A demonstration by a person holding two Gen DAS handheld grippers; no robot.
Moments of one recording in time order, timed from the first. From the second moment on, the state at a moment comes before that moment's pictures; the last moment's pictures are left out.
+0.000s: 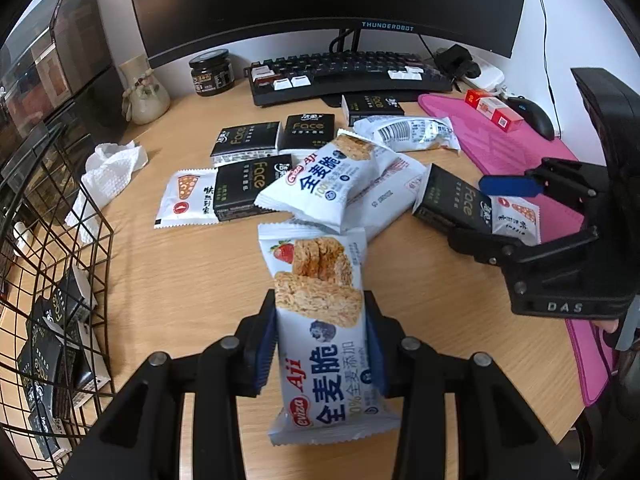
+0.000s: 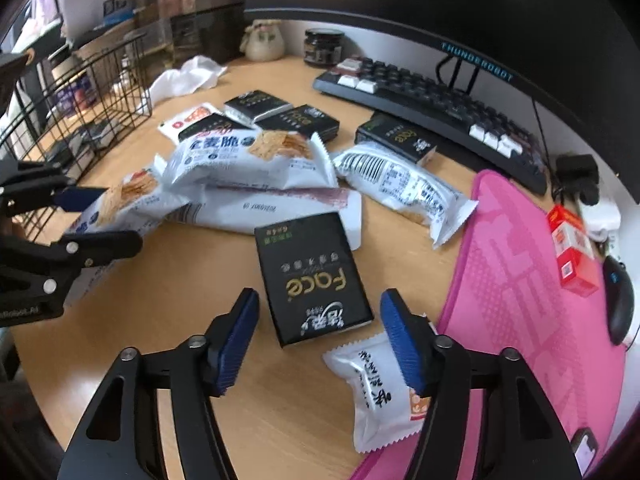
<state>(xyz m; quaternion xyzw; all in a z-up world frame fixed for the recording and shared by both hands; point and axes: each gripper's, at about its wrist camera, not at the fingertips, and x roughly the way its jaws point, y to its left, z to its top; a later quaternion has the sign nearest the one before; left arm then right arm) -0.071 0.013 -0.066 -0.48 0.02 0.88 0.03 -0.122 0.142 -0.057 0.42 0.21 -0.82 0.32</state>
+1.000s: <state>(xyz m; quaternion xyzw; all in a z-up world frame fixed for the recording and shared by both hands) -0.048 0.006 0.005 -0.41 0.03 0.91 0.01 -0.092 0.118 0.014 0.36 0.18 -0.84 0.37</state>
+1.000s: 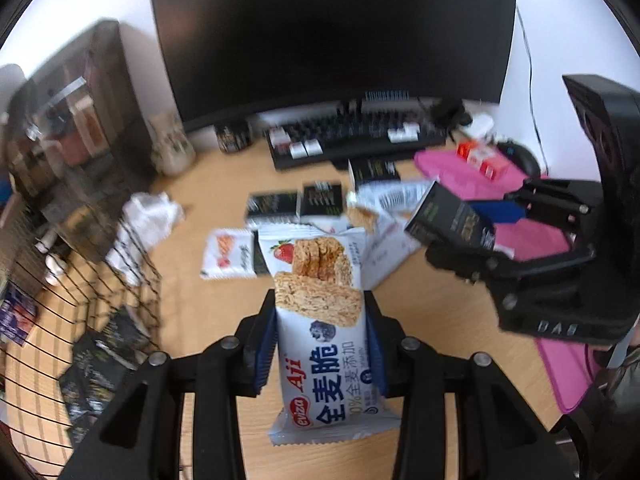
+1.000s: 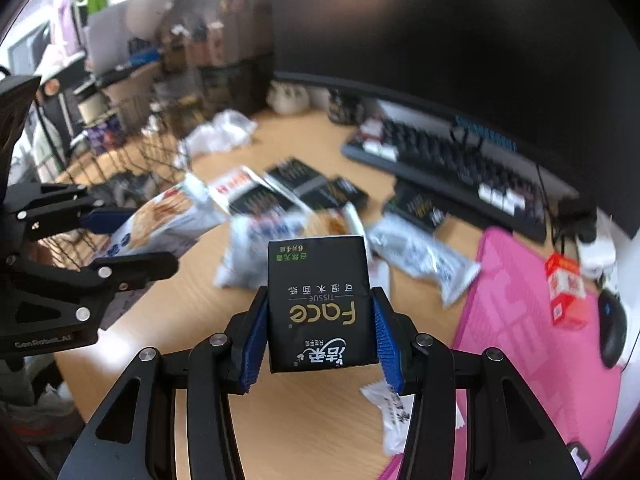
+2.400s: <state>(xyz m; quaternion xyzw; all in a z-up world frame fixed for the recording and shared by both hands) 0.084 -0.200 0.038 -0.35 -0.07 0.91 -0.19 0.033 -0.121 0.063 0.29 0.20 -0.75 0.56</state>
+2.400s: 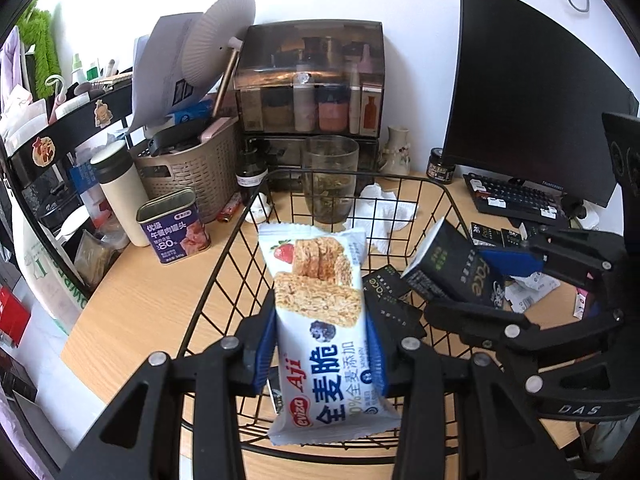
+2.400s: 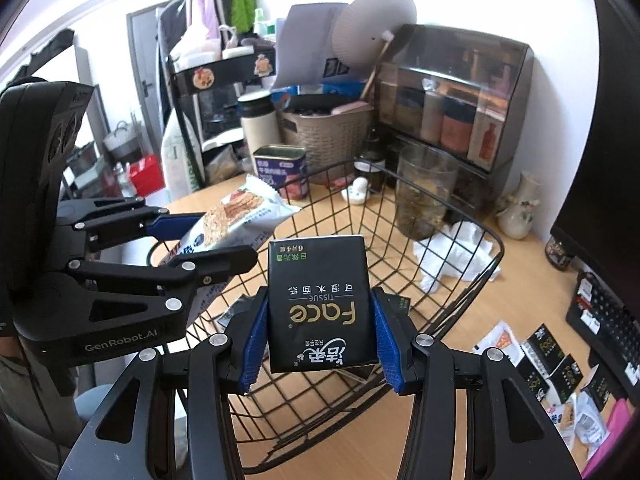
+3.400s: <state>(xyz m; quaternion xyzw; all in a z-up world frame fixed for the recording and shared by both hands) 0.089 -0.212 0.045 -0.33 -0.10 0.92 -0.19 0.040 -0.121 0.073 0.27 0.22 -0.76 0.55</state>
